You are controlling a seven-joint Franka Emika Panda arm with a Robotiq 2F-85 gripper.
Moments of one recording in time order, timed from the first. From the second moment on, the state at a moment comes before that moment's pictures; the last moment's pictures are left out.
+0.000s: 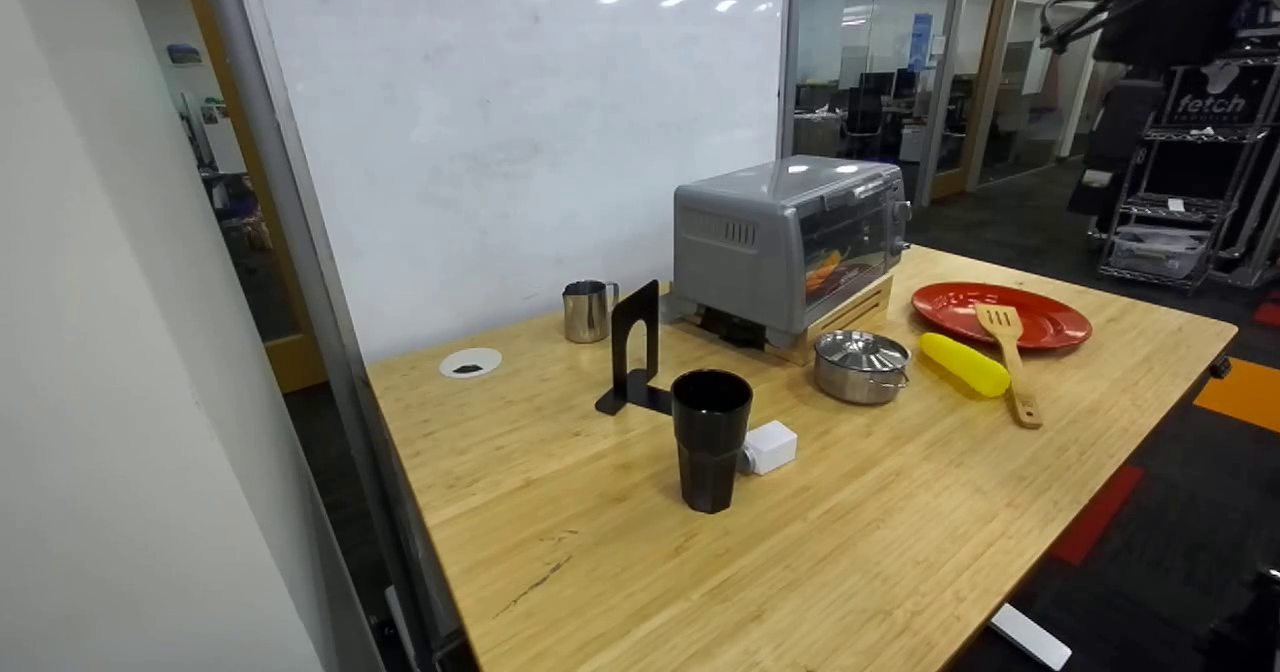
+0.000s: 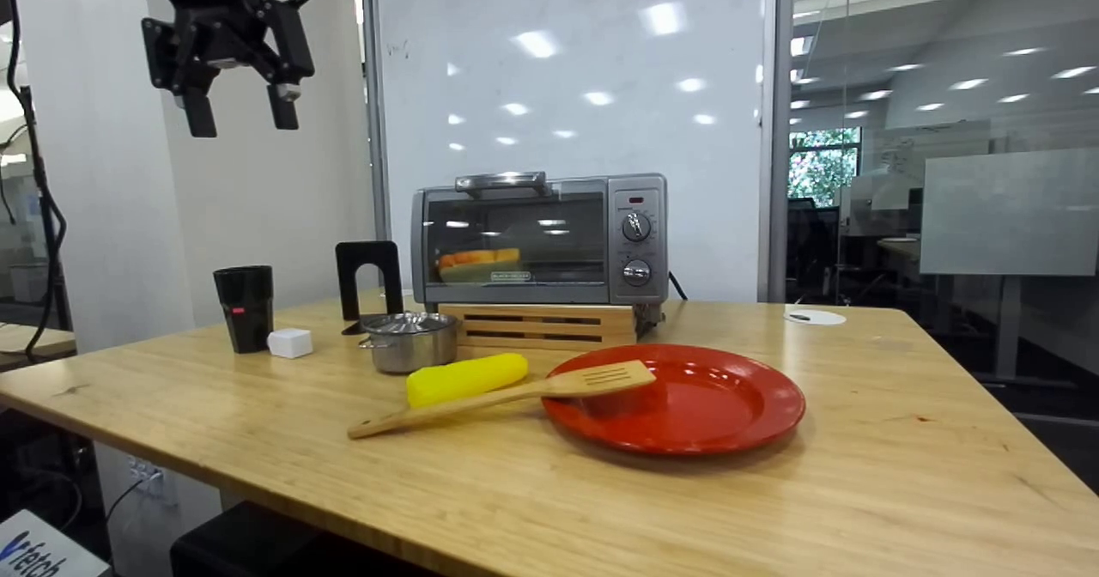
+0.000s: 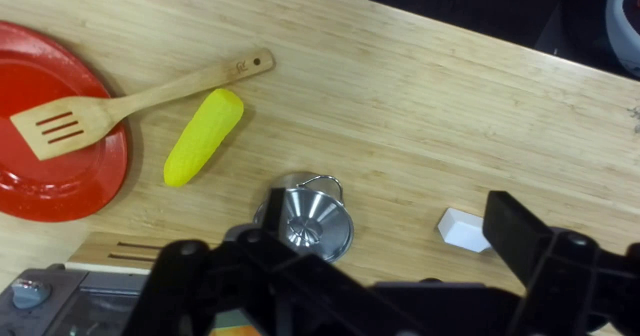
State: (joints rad) arm 0.00 -0.53 -0.09 -2.47 -0.05 2.06 -0.27
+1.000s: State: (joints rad) arm -0.12 -0.16 -0.11 -2.43 -0.72 2.96 -0.26
